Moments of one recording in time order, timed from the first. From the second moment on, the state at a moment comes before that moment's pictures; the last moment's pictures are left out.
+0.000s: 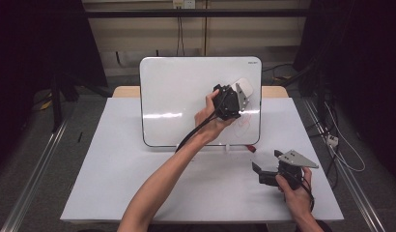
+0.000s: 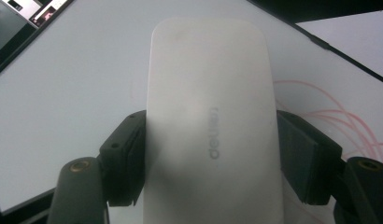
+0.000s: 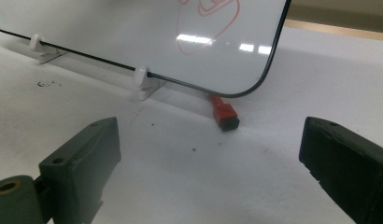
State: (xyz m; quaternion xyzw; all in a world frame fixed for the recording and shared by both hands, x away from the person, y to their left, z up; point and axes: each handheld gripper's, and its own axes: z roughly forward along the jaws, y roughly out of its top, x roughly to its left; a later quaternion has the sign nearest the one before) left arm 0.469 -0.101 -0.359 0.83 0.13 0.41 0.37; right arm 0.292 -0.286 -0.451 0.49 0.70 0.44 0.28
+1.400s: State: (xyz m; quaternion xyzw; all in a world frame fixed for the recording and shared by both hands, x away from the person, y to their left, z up) left arm 0.467 -0.106 -0.361 0.83 0.09 0.41 0.36; right arm 0.292 -0.286 -0.451 0.48 0.70 0.44 0.28
